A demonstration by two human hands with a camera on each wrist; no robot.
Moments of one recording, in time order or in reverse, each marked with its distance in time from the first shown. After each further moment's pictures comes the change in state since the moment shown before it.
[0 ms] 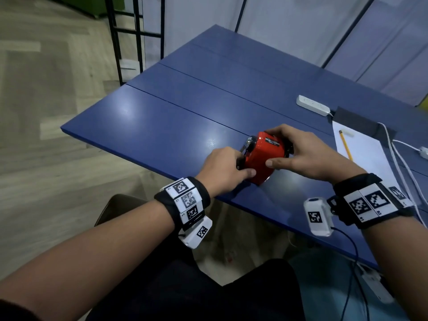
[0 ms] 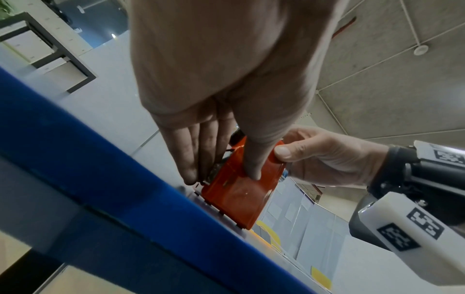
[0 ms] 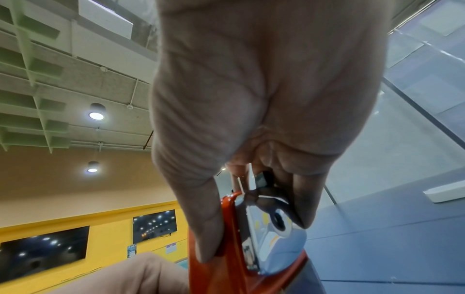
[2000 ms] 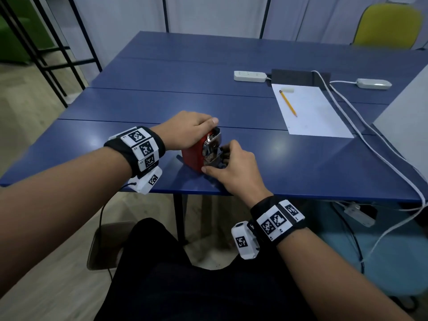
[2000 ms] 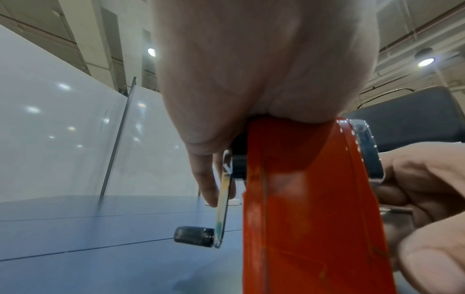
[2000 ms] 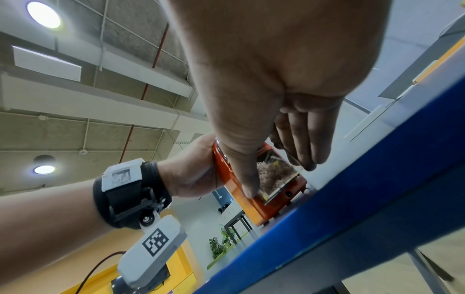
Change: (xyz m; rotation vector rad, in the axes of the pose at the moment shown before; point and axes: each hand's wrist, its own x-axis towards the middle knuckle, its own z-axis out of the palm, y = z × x) left_hand 0.061 0.076 -0.021 0.379 -0.292 0.469; right_hand -0.071 -0.019 0.105 0.375 0.458 0.473
